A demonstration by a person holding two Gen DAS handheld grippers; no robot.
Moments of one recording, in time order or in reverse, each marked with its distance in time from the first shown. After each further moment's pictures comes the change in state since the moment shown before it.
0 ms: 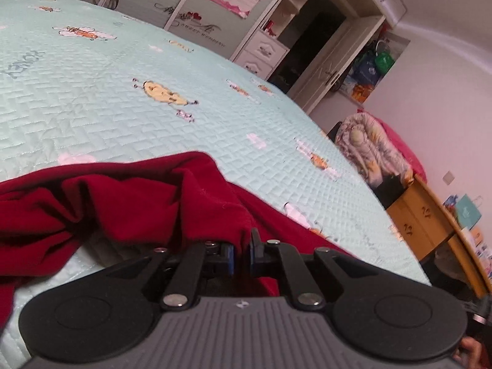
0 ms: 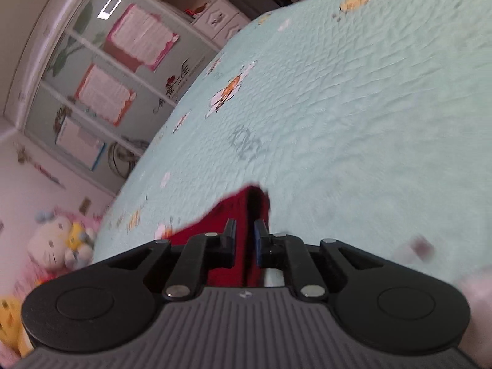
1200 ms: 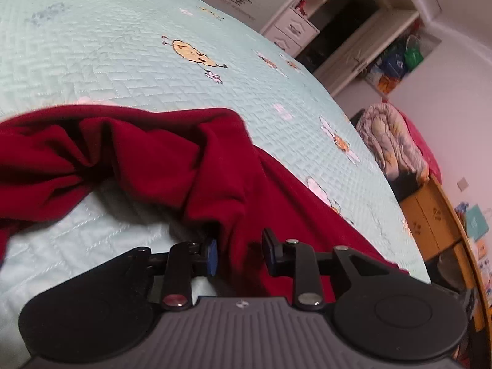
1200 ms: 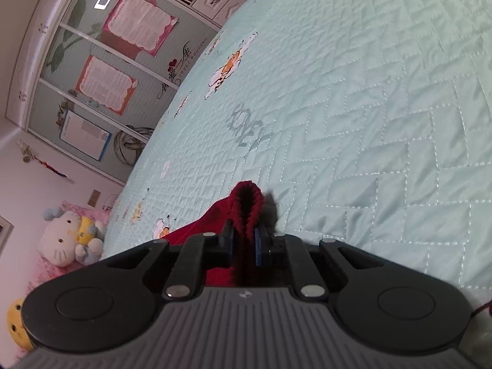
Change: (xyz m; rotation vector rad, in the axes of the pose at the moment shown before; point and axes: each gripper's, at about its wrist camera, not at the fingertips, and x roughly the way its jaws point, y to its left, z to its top) left arm -0.002 0.003 -0.009 -0.105 0.100 0.027; right arm 0.088 -0.005 0.016 0.058 0.064 0.052
